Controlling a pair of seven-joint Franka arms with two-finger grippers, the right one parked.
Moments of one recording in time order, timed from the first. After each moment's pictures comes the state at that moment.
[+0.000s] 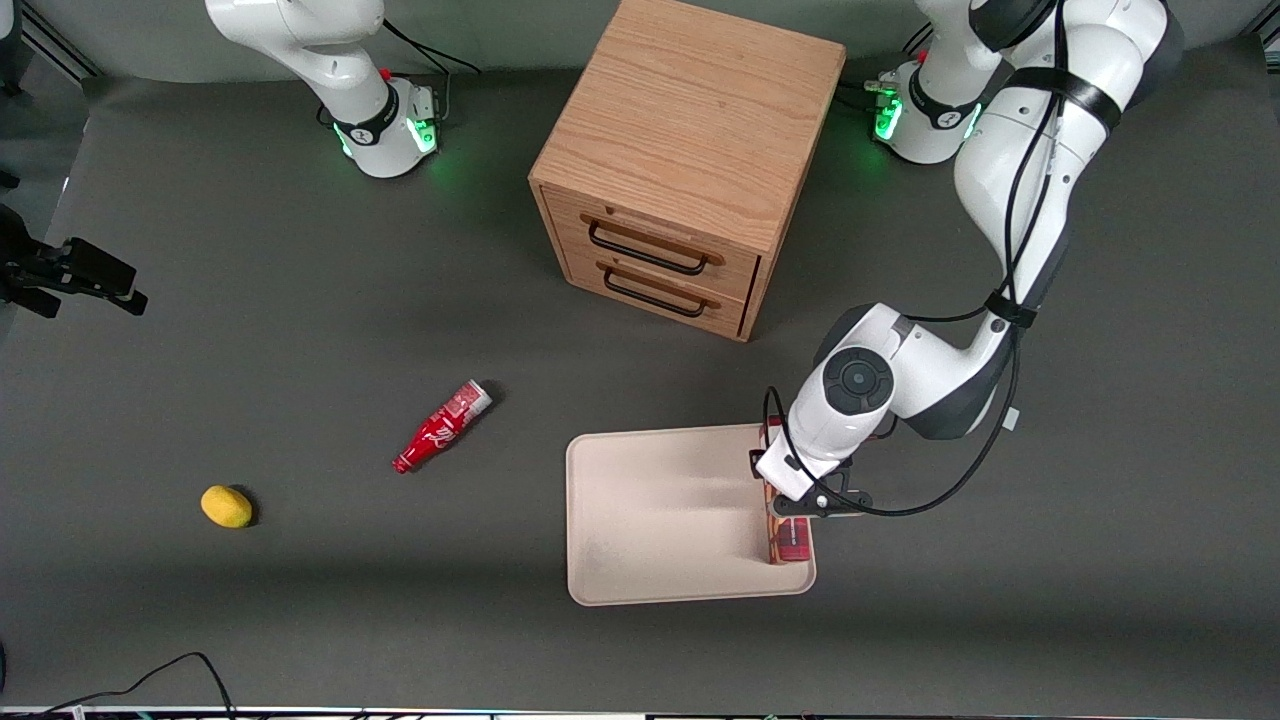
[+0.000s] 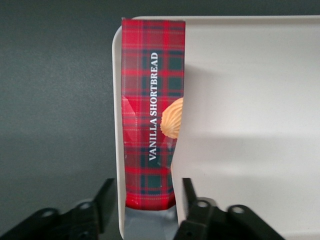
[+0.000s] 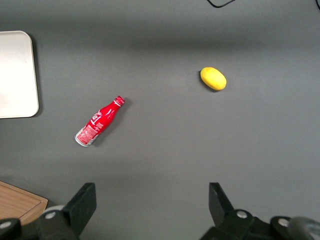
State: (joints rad) arm -0.08 0.79 -0.47 -1.47 0.43 2.29 -0.72
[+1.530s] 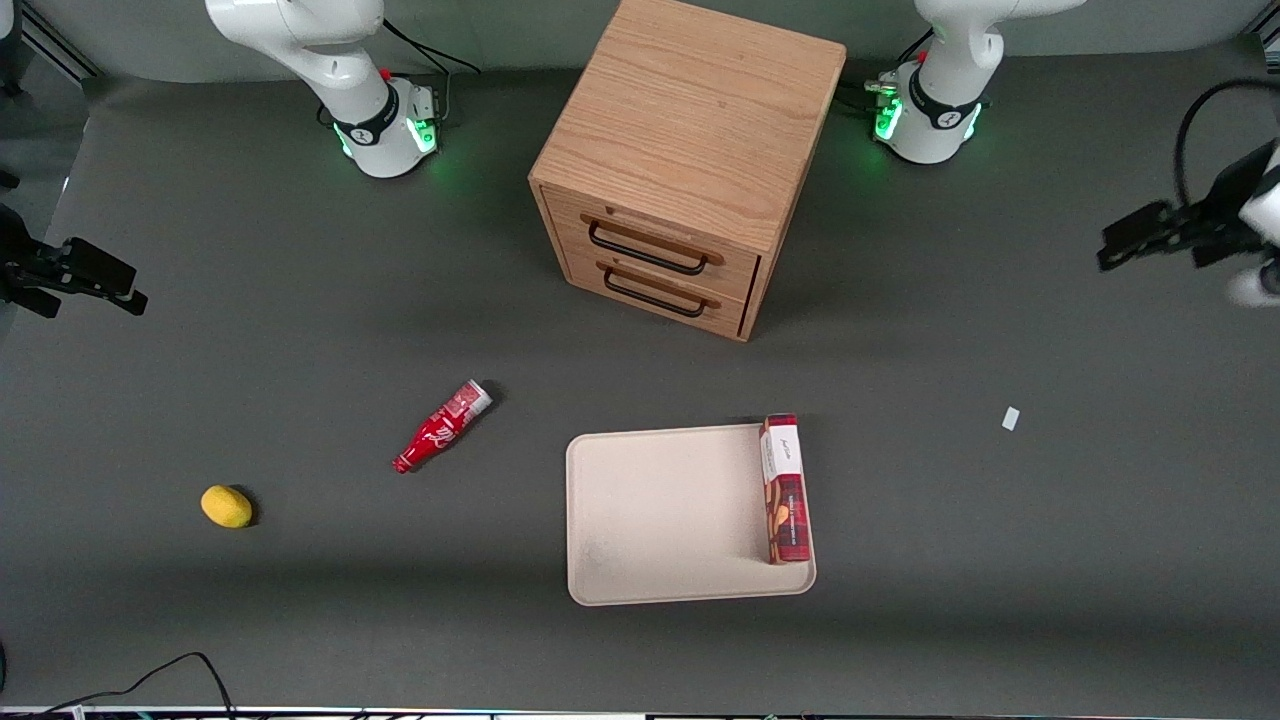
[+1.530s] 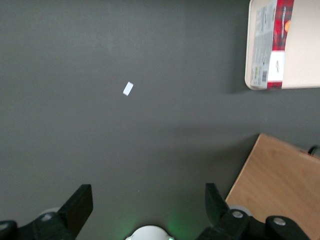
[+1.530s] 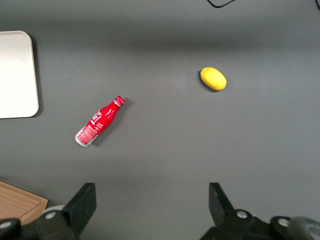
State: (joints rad) arm 0.07 -0.03 -0.07 -1.54 -0.04 1.42 -0.01
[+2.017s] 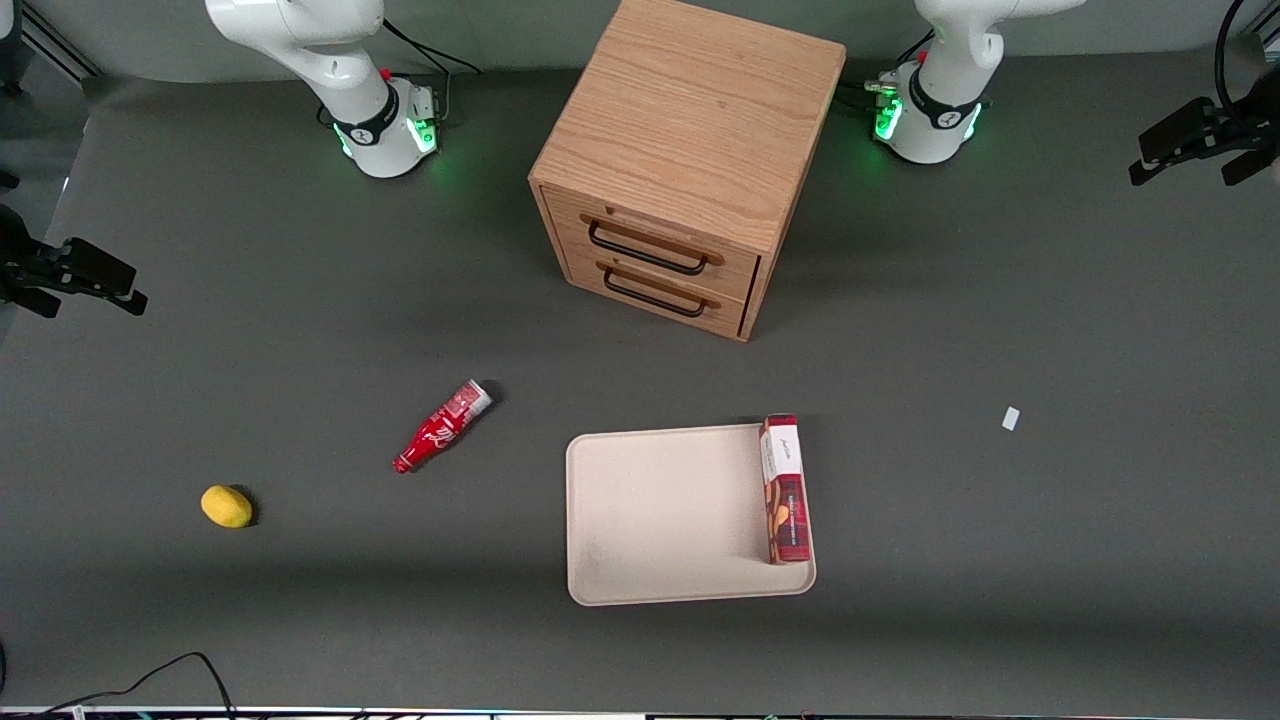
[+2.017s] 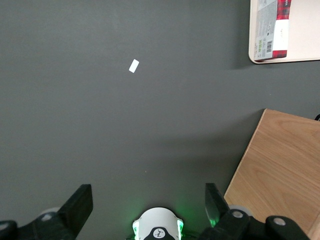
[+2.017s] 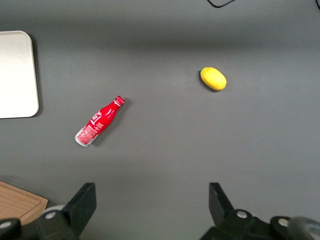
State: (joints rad) arm 0.07 -0.23 -0.01 -1.73 -0.04 1.42 0.05
